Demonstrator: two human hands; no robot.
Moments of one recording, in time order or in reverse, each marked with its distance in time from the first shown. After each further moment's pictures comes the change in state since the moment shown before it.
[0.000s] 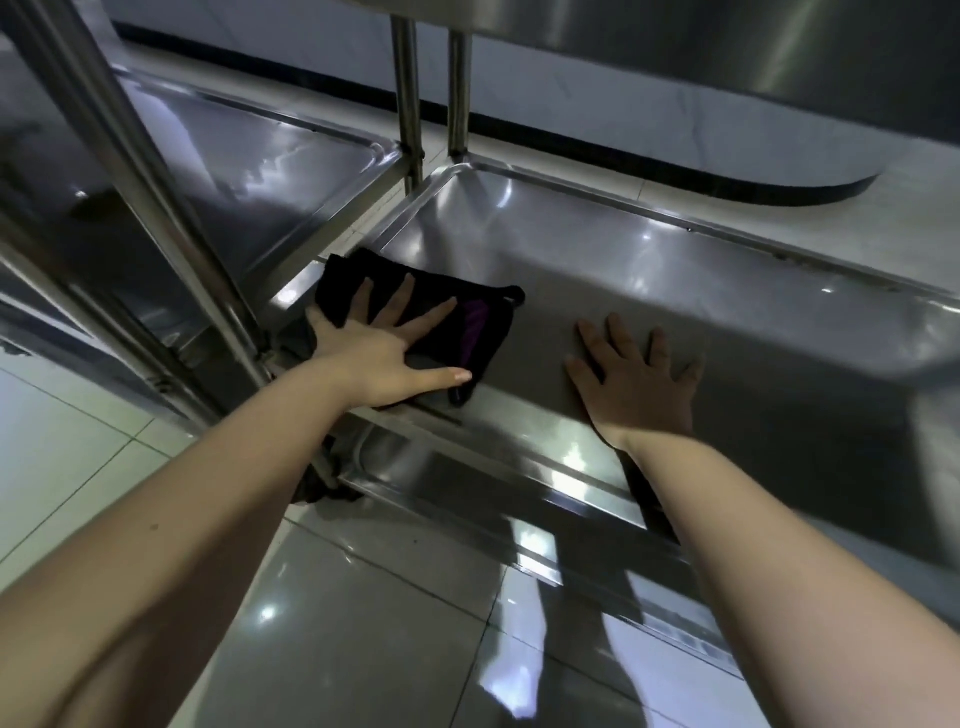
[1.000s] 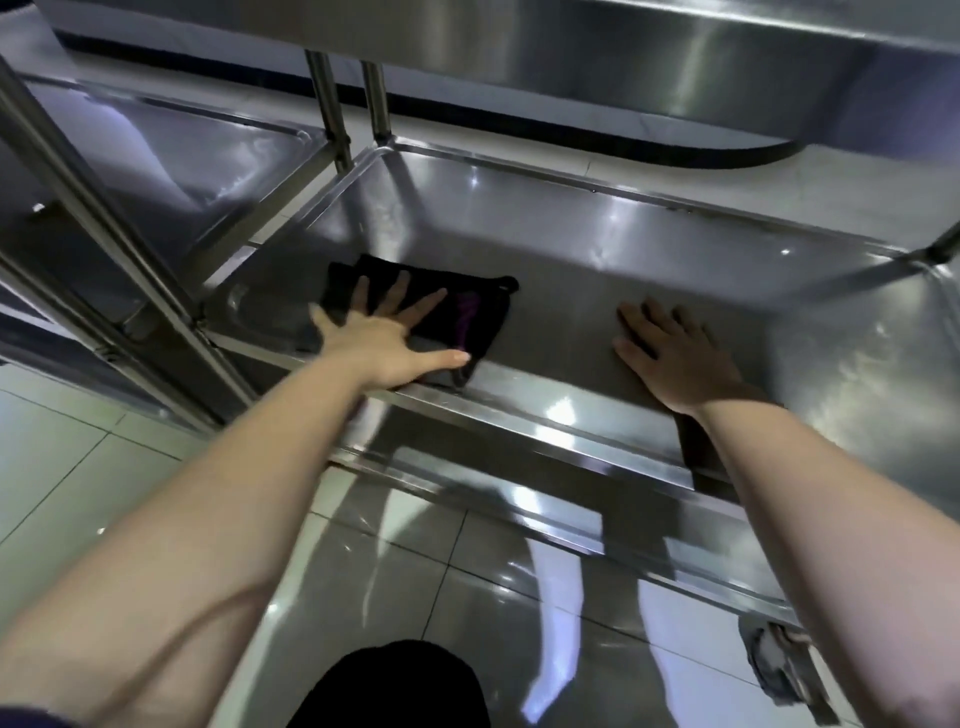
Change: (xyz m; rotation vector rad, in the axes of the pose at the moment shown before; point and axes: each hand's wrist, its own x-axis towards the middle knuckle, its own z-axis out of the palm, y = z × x) left_hand -0.031 0.108 0.011 -0.008 -0.055 -0.063; right_hand -0.041 0.167 -0.026 0.017 -0.096 -0.046
